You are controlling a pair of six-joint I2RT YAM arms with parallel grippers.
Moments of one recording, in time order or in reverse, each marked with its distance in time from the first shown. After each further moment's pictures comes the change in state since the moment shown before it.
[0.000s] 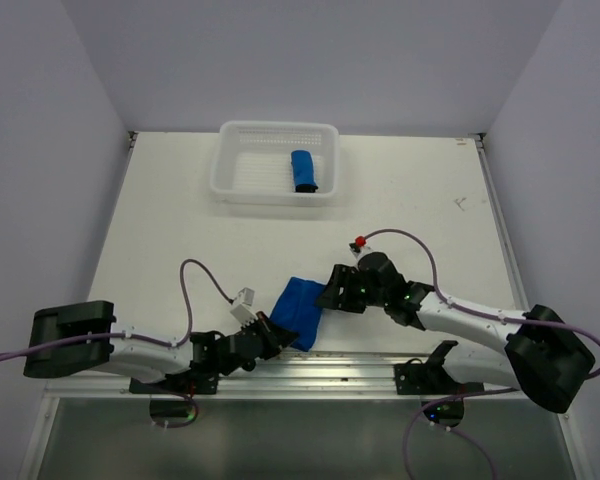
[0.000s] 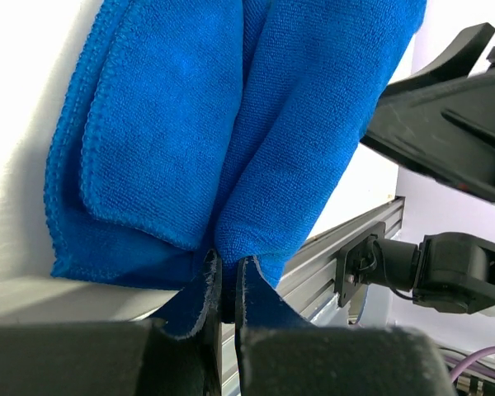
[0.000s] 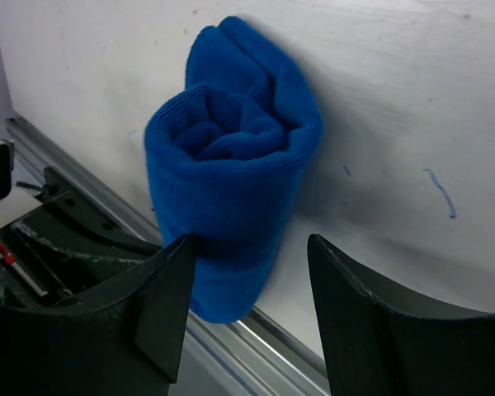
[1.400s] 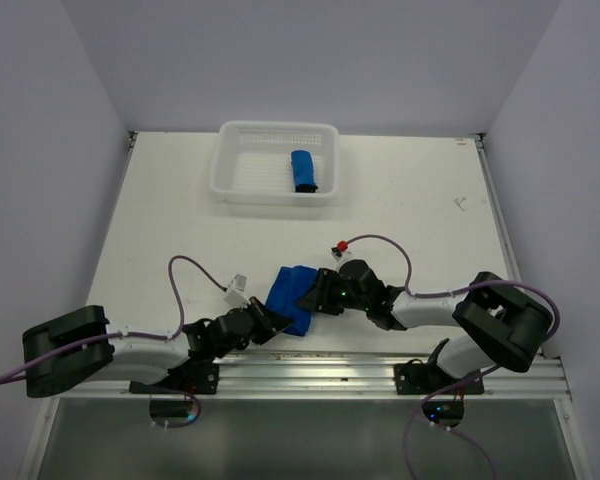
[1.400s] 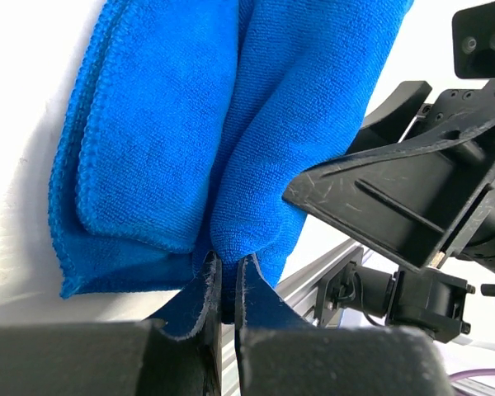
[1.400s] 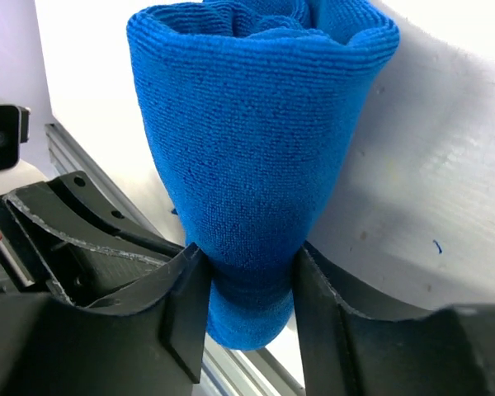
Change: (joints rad) left arm 0.258 -0.022 -0.033 0.072 0.243 0.064; right arm 0.111 0.294 -0.025 0.442 0.021 0.122
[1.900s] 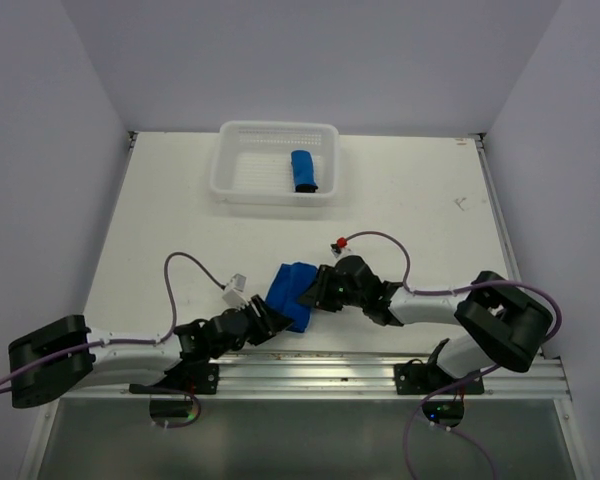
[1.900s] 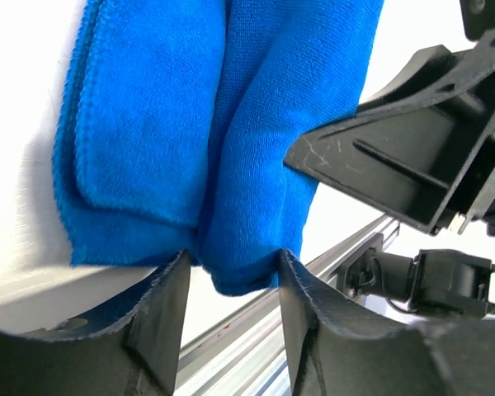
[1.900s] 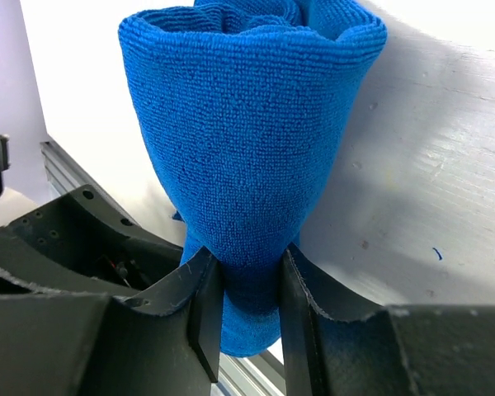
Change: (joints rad) left arm 0.010 -0.086 -0.010 -0.069 0.017 0.093; right arm 0.001 0.007 0.058 -0.092 0.038 0.024
